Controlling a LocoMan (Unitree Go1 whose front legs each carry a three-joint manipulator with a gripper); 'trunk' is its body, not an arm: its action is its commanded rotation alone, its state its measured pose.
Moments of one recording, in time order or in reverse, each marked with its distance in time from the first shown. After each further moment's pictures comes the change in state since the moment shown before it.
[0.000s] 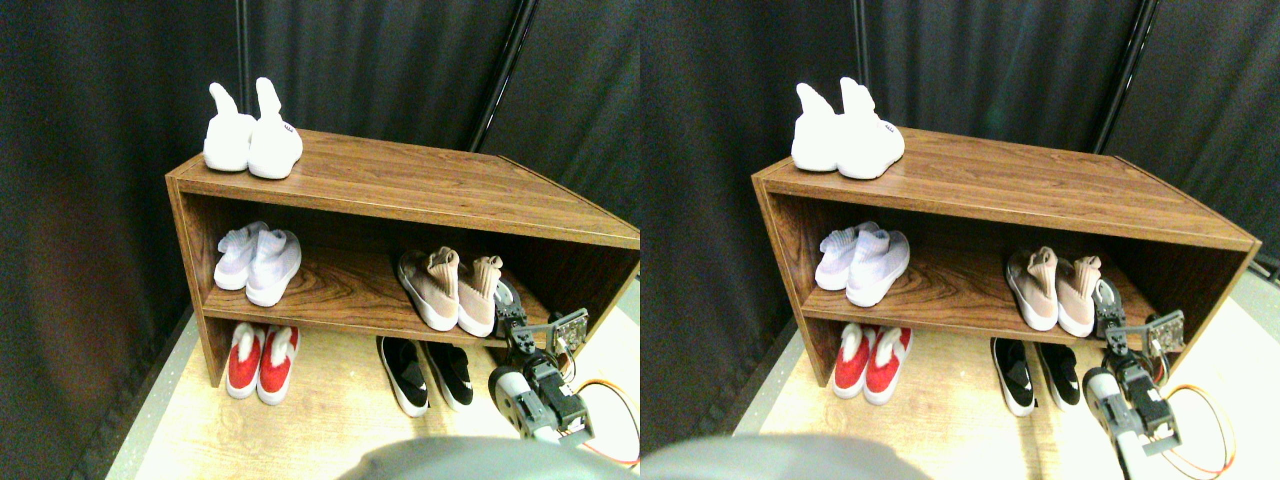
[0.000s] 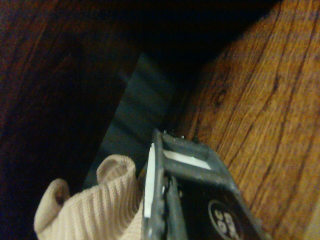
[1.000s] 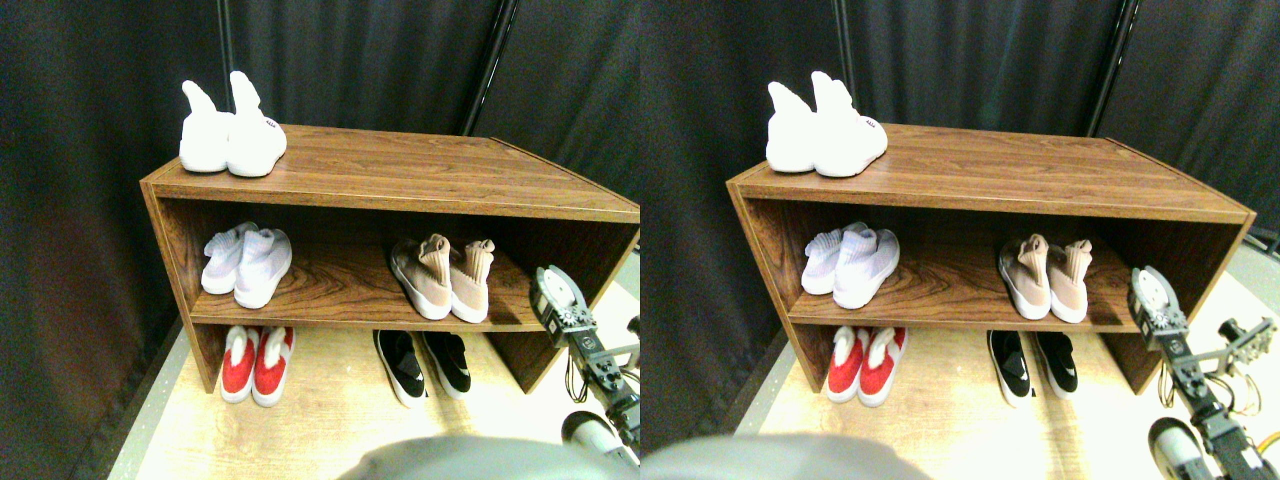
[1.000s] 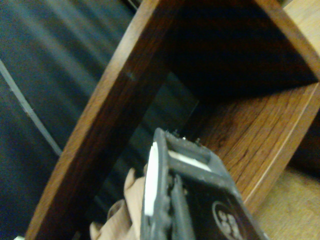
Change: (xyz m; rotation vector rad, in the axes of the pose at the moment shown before) right arm -0.060 0.033 0.047 -0.011 0.073 0.213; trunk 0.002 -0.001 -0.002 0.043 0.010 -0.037
